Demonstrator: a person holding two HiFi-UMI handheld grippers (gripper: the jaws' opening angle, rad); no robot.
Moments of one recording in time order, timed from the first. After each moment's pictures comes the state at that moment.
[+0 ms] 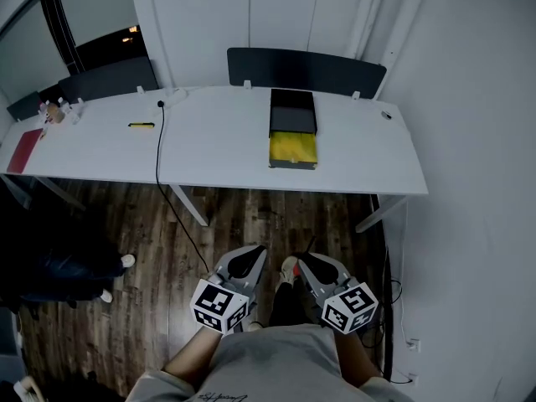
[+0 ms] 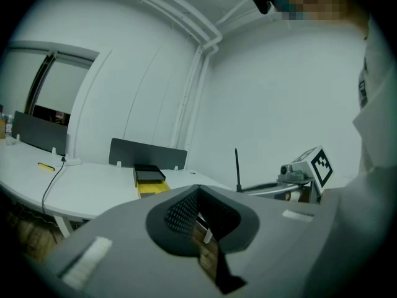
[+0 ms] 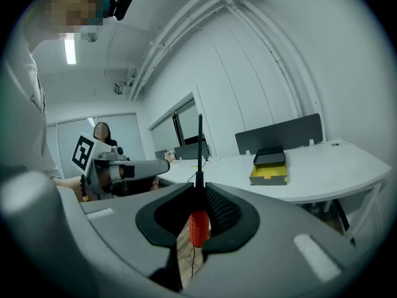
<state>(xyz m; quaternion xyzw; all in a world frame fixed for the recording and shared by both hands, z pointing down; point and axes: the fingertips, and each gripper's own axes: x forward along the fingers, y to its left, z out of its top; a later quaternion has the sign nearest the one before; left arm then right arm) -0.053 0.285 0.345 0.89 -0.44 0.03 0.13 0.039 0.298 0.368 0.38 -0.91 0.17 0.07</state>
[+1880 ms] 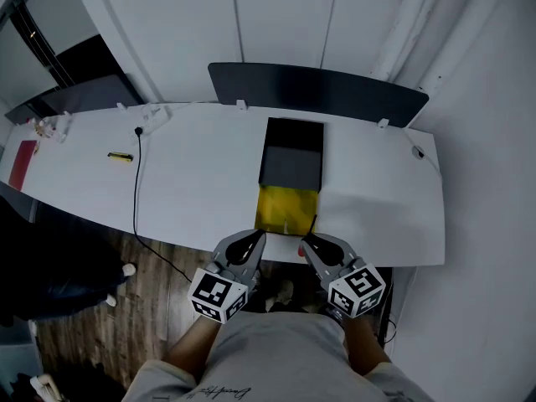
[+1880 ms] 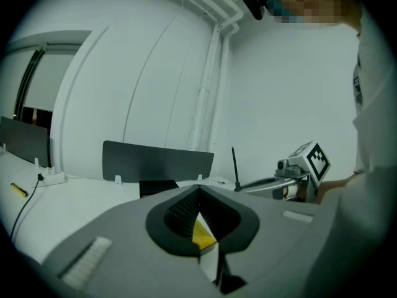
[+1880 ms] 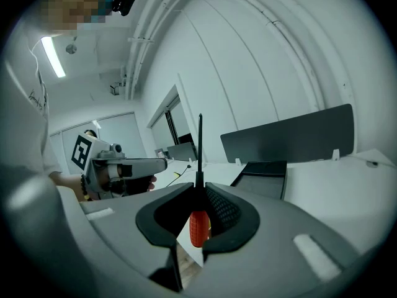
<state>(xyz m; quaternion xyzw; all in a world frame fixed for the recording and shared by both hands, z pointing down) -0.013 -0.066 0.341 0.86 -0.49 0.05 0.14 0.083 -0.067 0.367 0.31 -0.92 0.20 0.10</state>
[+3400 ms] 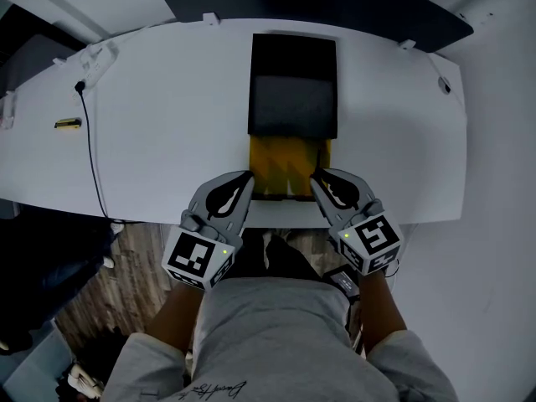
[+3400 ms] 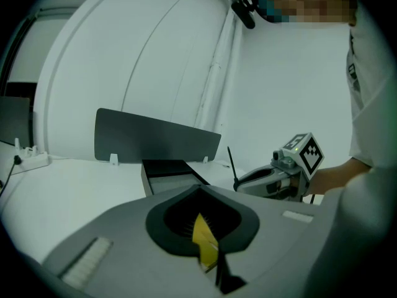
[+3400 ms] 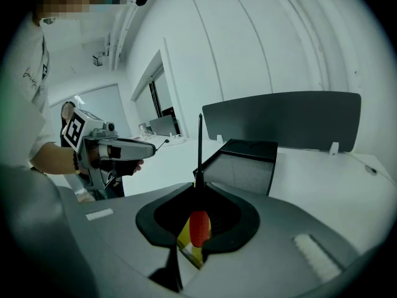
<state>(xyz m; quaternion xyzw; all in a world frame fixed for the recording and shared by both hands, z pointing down) -0.048 -0.164 0.429 0.87 -0.45 0.10 0.19 0.069 -0.165 0.461 0.35 -0.89 0.21 0.22</state>
